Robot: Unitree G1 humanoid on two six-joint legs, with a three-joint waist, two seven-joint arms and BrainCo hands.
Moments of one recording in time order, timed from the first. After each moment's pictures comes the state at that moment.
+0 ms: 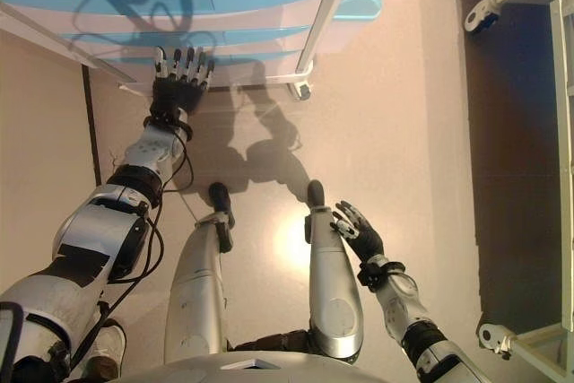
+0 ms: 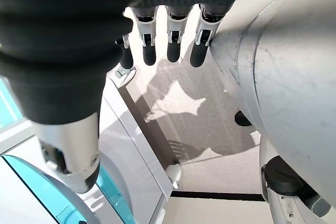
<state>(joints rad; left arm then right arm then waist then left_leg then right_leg) -0.99 0.40 -0.21 1.16 -1.84 0.00 -0.39 -0.12 -0.33 0.49 0.76 0.99 -0.33 0.37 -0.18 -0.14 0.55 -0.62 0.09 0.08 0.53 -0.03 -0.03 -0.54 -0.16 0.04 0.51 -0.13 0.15</state>
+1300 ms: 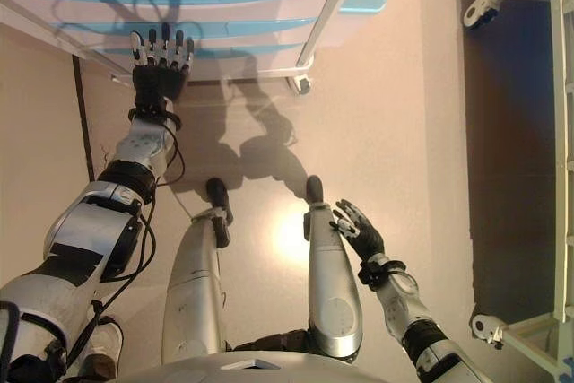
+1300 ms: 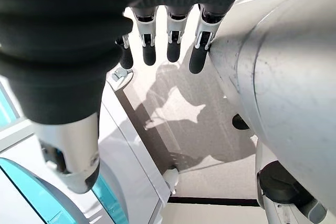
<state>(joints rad) -0.99 0.45 -0.27 1.03 -1.89 -0.16 -0.38 -0.12 -0.33 0.48 0.76 0.99 -0.32 0.38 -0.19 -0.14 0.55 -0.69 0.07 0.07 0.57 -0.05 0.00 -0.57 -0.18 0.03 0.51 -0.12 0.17</state>
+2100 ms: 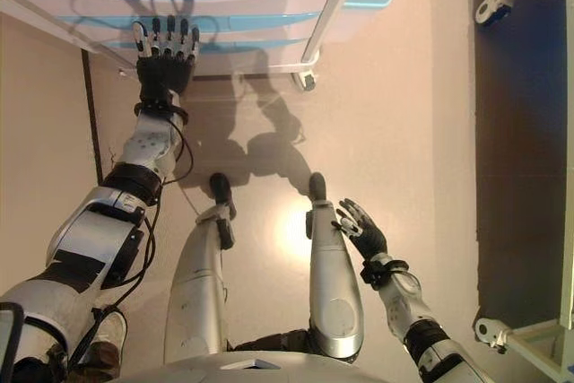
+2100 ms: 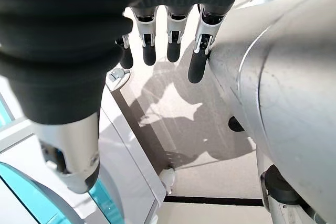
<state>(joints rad) -0.93 0.42 -0.29 0.78 -1.92 -0.22 -0.34 -0.12 -0.35 0.47 0.76 0.99 -0.33 0.36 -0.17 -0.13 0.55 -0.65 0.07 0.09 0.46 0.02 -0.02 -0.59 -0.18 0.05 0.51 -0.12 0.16</state>
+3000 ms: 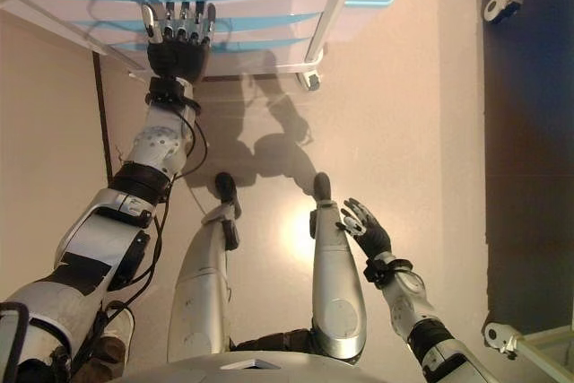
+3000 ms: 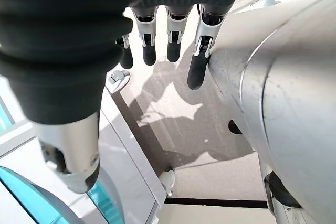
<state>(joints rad) -0.92 0.40 -0.28 0.69 -1.88 -0.22 -0.33 -0.12 -0.36 0.47 0.75 0.99 -0.32 0.34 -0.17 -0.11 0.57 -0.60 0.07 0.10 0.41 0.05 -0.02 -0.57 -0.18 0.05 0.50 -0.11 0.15</state>
